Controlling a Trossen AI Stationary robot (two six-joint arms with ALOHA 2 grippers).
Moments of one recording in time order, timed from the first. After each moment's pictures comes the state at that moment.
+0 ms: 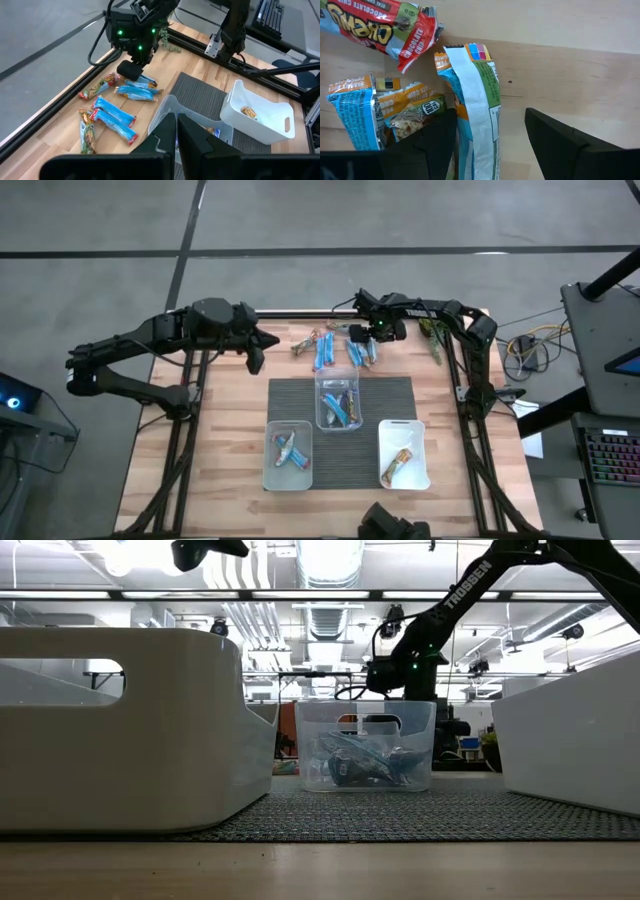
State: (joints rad) left arm 0.22 1.06 1.30 -0.72 -0.08 -0.29; right arm -0.69 2.01 1.37 -0.77 0.01 0.82
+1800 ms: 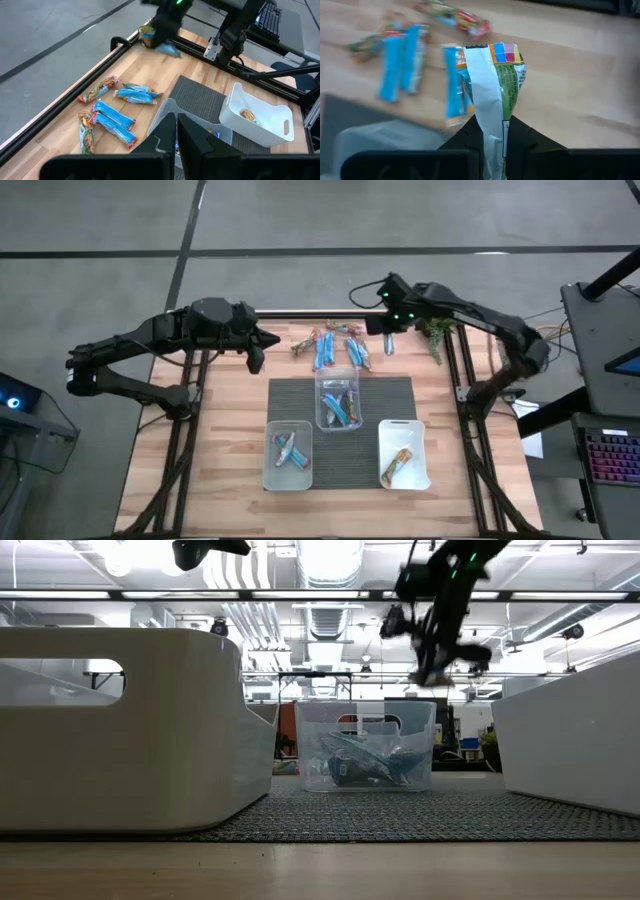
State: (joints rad) left arm 0.22 1.06 1.30 -0.70 -0.08 -0.28; right arm -0.63 1.56 1.35 -0.97 0.00 0.75
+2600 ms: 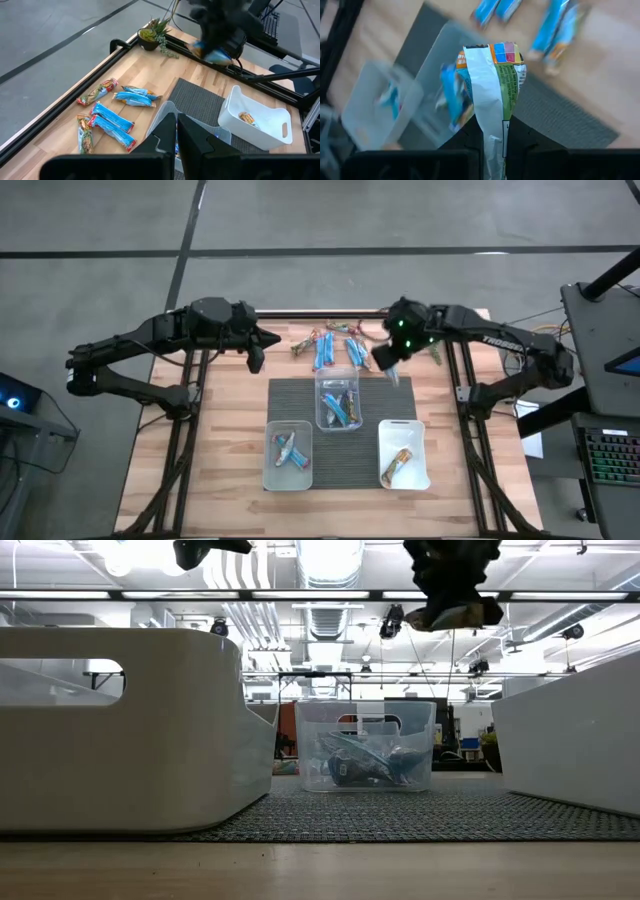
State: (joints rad) left arm 0.22 1.06 1.30 -0.69 -0.08 -0.29; right arm -0.34 1.33 1.31 -1.00 -0.17 0.71
